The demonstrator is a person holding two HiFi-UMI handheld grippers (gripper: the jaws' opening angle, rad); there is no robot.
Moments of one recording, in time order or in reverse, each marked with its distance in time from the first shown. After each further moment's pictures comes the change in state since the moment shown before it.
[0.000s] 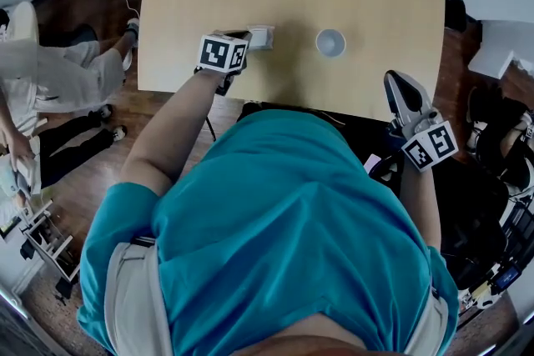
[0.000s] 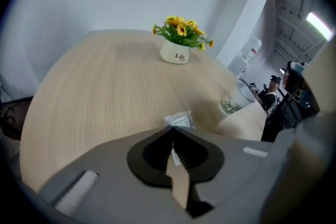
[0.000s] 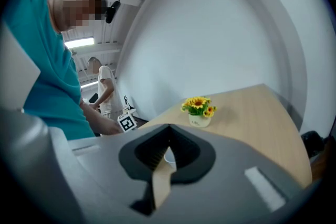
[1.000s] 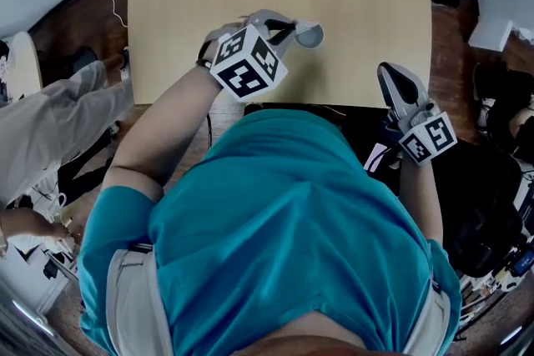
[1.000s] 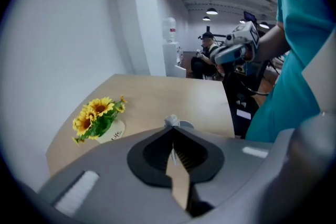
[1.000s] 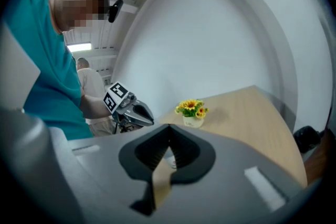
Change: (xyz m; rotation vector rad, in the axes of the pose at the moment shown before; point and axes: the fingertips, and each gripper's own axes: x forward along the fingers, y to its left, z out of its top) left arm -0.051 -0.205 0.098 0.917 -0.029 -0.207; right arm -0.033 -0.012 -0.005 0.034 -0.065 -0.044
